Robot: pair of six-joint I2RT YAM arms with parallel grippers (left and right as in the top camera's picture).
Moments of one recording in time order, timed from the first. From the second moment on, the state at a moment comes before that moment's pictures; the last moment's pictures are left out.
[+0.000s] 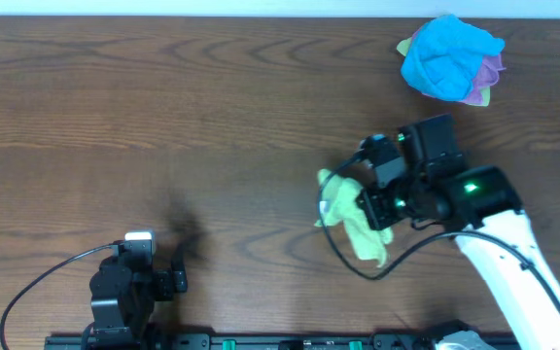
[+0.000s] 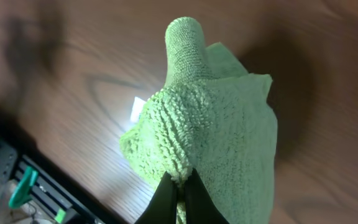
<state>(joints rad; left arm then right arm) 0.04 0.01 0.20 -0.86 0.07 -0.02 0.36 1.26 1.12 -1.04 -0.34 -0.05</state>
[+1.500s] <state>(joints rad) 0.04 0.44 0.50 -0.89 0.38 -0.50 0.35 1.59 1.32 -0.90 -0.27 0.18</state>
